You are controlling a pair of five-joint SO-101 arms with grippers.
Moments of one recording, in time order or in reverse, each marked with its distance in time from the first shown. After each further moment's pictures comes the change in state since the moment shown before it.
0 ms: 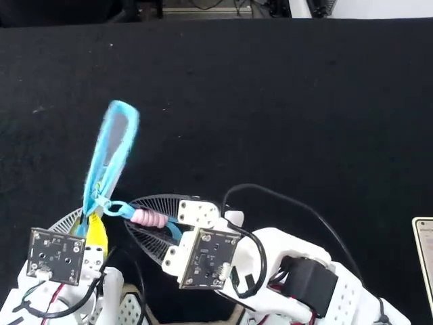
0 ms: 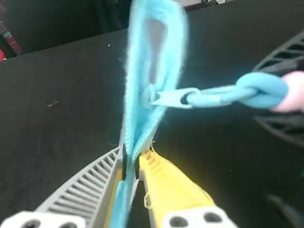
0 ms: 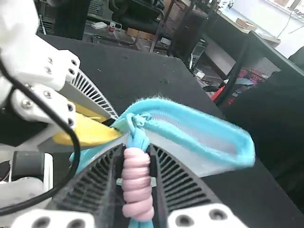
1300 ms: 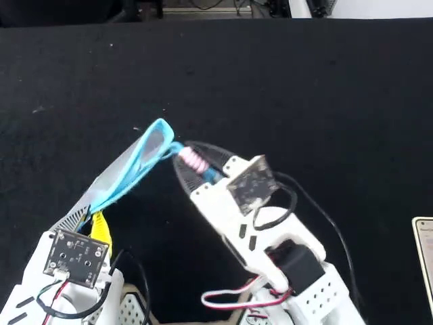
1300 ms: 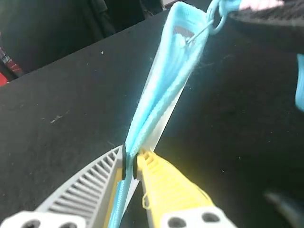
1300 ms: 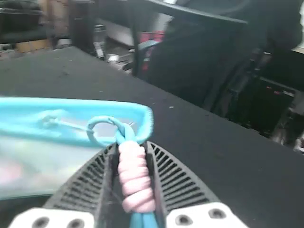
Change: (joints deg) left arm 0.2 0.0 1.1 0.7 -8.7; right arm 30.1 -8.3 22.4 -18.8 -16.0
